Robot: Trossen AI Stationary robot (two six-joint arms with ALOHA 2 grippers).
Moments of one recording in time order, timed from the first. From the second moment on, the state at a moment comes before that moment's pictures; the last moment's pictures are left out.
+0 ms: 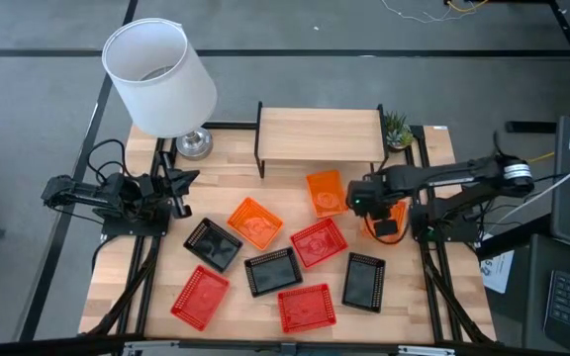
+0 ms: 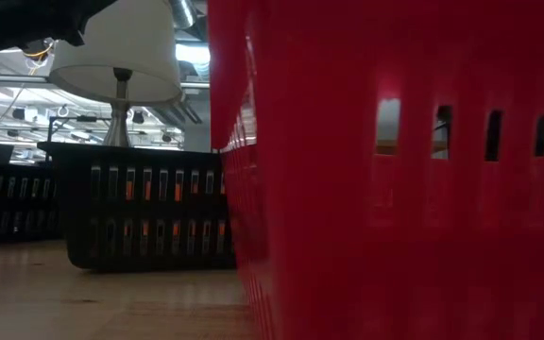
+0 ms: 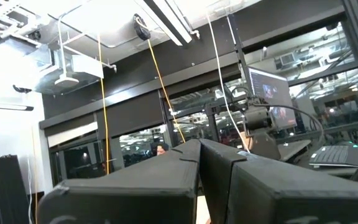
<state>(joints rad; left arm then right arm) -0.12 0.10 0.01 0.75 -0.38 0.48 -0.01 1.35 0.92 -1.13 0.06 -0.21</state>
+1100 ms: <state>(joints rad) -0.12 0.10 0.01 0.73 -0.38 0.48 -0.01 1.57 0.92 -1.05 0.05 -0.56</state>
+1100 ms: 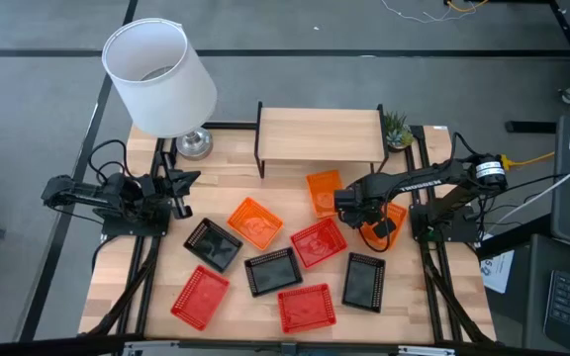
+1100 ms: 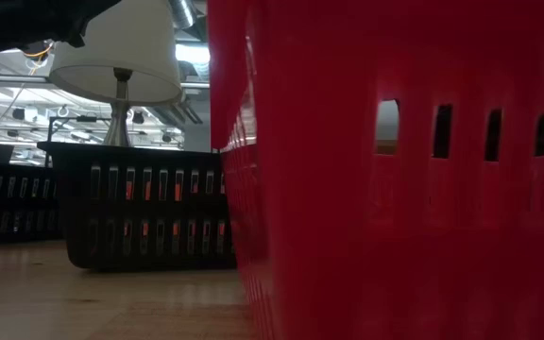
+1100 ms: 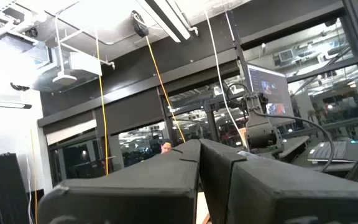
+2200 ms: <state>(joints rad) -0.12 0.10 0.01 0.73 -0.38 0.47 -0.01 1.53 1.36 -1.57 0.18 -0.06</state>
